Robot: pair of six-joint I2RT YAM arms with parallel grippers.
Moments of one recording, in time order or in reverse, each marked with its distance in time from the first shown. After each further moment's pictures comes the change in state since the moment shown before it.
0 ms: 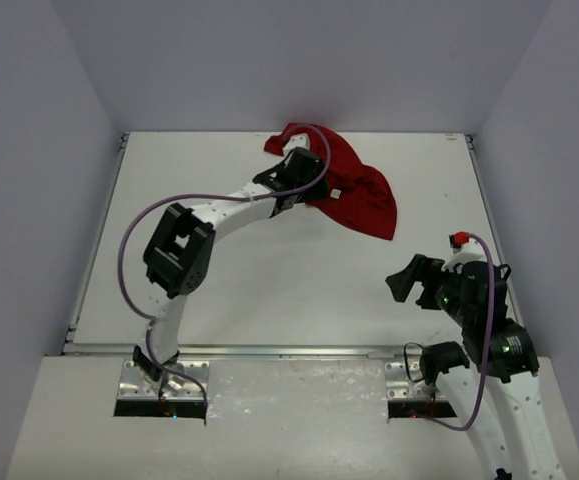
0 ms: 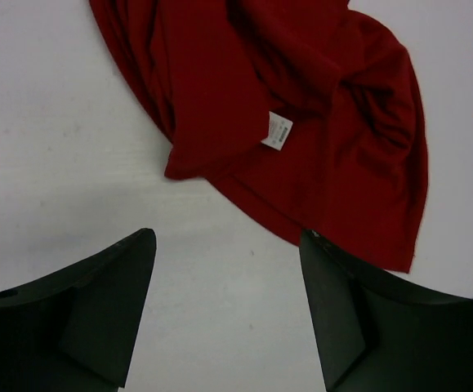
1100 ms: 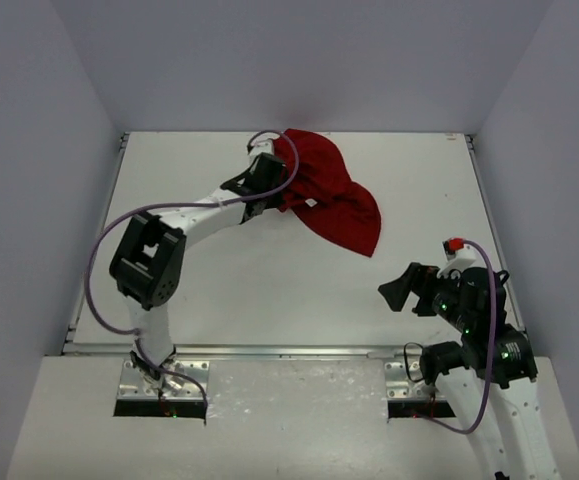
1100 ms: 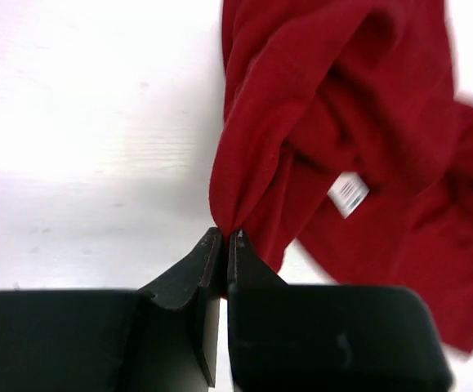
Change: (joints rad) left arm 0.100 -0.026 -0.114 -0.021 -0.064 0.098; right arm 0.000 -0.061 -0.034 -0.012 -0.138 0.007
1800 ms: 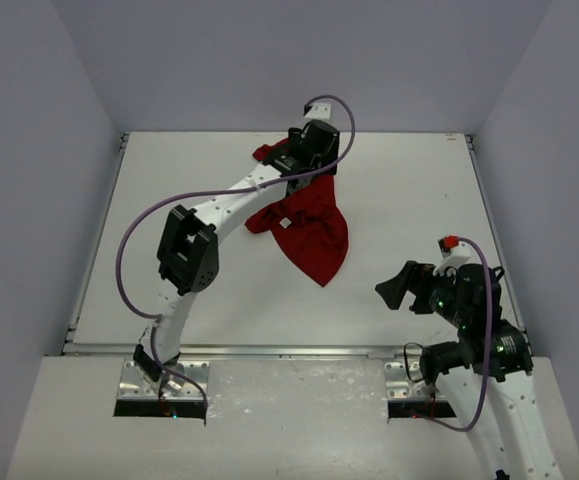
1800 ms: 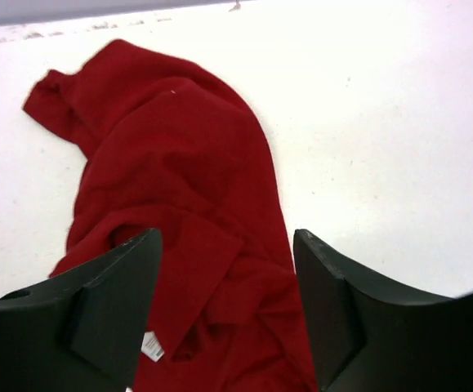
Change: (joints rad) left arm -0.128 0.187 0.562 -0.185 -0.132 0.196; right arm 0.000 0.029 -0.029 0.043 -0.026 -0.004
